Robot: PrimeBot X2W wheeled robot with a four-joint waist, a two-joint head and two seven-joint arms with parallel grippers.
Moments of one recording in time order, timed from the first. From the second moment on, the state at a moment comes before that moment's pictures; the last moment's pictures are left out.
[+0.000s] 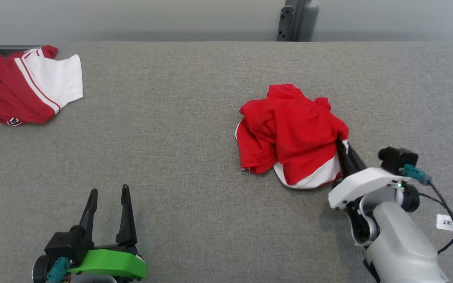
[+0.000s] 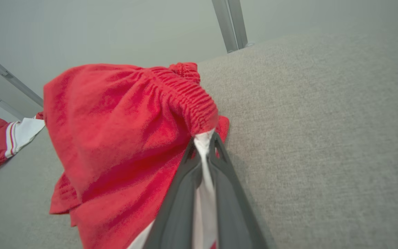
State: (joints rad) left arm -0.01 0.05 -0.08 0.17 -0.30 -0.03 -0.26; right arm -0.45 -0.05 0.13 0.73 0.46 0.13 -0.26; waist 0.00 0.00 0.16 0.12
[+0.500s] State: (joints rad) left arm -0.01 0.05 -0.11 0.19 -0.30 -0.03 -0.26; right arm -0.47 -0.05 0.13 0.39 0.34 0.13 -0.26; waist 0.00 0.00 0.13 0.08
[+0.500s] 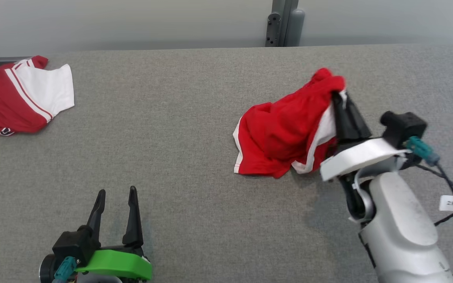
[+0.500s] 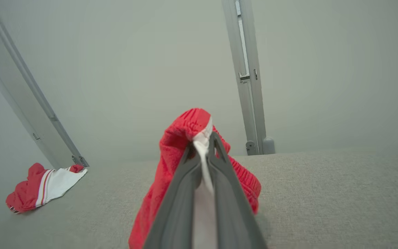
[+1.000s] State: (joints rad) left arm -0.04 0.05 -0.17 0.20 -0.33 -0.03 -0.26; right arm -0.56 -0.05 0.67 0.60 0.45 0.13 -0.26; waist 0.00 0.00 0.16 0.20
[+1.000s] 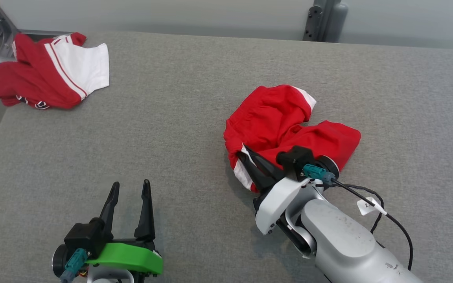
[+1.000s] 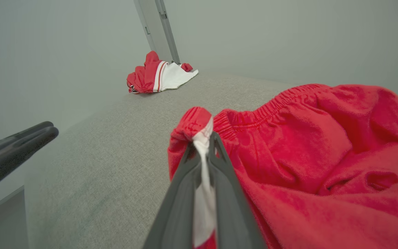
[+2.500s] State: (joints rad) left arm -0.02 0.05 -0.18 0.19 -0.32 -0.02 -0.26; right arm -0.40 -0.06 0.36 0.61 0.20 0.13 -0.26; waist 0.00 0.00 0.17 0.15
